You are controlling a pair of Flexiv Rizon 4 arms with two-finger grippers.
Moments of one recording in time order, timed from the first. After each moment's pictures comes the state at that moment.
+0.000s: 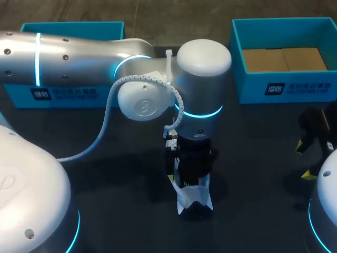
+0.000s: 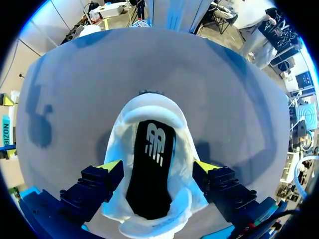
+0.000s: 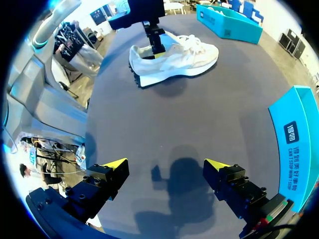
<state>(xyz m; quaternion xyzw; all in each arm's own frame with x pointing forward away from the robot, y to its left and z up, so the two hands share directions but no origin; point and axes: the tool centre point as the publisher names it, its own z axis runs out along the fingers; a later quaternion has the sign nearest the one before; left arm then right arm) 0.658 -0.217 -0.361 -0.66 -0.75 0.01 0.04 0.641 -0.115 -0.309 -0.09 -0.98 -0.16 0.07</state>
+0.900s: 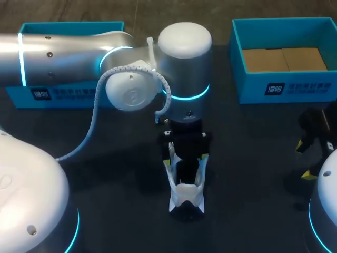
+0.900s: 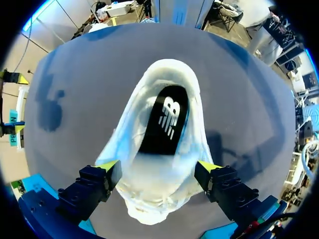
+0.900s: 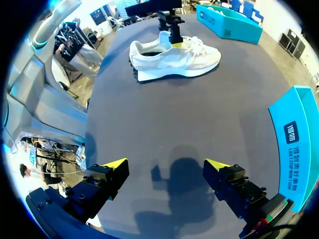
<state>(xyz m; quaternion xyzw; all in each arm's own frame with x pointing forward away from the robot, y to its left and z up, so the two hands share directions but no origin) 0.700 -0.215 -0.346 -0.65 -0.76 0.03 0.01 0.641 -0.115 -0.309 -0.09 -0.98 -0.16 0.07</state>
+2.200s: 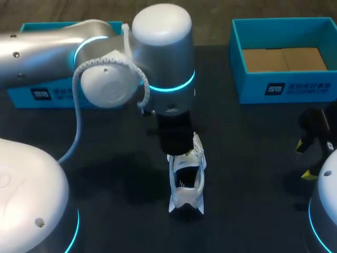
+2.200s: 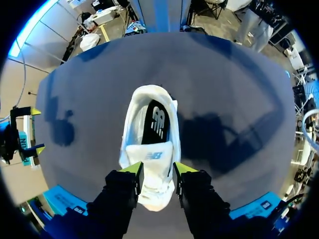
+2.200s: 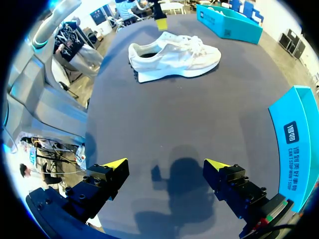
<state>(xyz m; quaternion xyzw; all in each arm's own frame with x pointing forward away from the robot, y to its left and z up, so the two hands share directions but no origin) 0.688 -0.198 -0.301 -0.71 -0.71 0.04 -0.03 0.642 -0.114 -0.309 -0.09 -0.98 -0.16 0.07</state>
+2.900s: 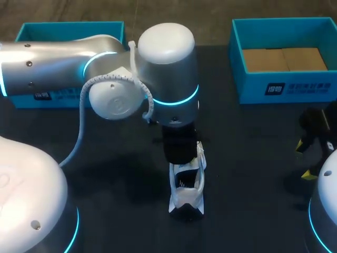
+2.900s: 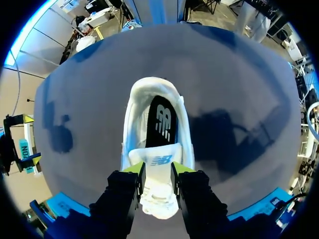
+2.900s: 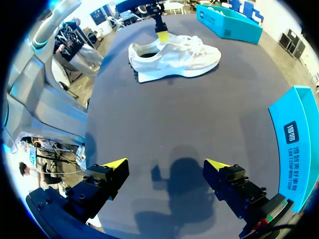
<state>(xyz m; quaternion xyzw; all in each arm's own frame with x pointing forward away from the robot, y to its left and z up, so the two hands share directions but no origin) 0.683 -0.212 -0.323 -0.72 -0.69 0.04 -0.04 0.642 -0.114 -0.309 -0.09 -0.98 -0.16 0.07</state>
